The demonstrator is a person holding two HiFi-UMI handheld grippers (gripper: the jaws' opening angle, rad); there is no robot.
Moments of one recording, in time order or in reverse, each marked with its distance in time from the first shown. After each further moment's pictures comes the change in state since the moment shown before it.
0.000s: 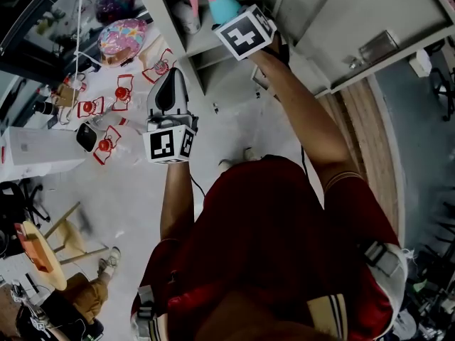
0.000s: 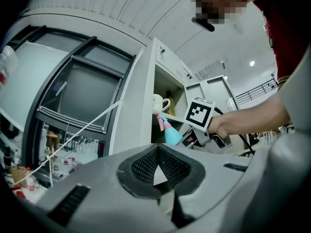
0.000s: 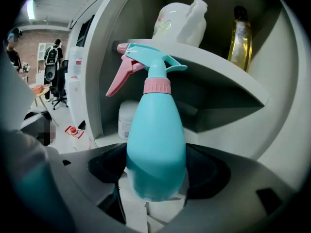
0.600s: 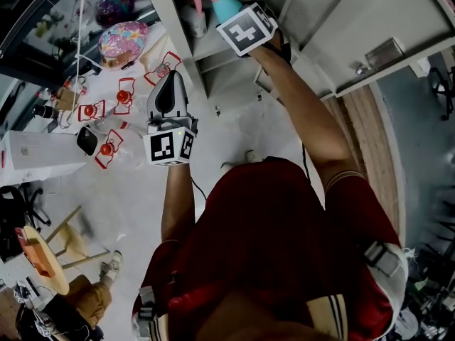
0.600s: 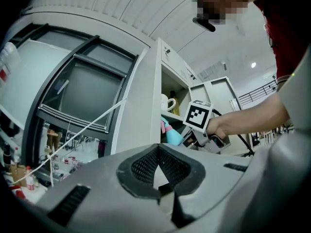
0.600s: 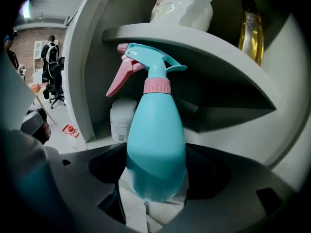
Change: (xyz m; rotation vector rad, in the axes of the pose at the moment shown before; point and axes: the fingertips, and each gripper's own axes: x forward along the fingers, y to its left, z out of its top) left arm 0.003 0.023 -0.004 -0.013 -0.002 0.004; right arm 0.024 -0.004 0.002 0.011 0.063 -0.005
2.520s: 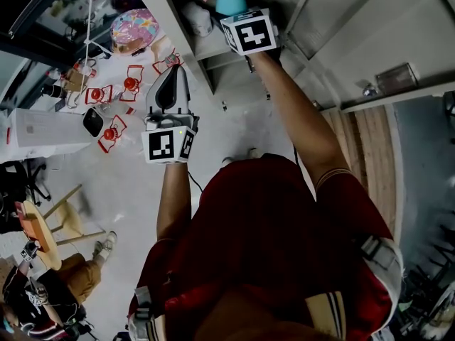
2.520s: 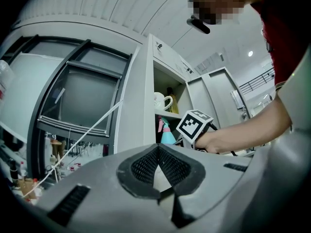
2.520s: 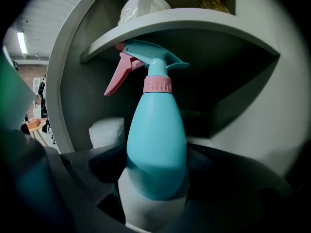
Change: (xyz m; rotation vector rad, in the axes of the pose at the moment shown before) left arm 0.021 -0.012 0.010 0.090 0.044 0.031; right arm 0.043 -0.012 0.020 0.250 -0.272 0.070
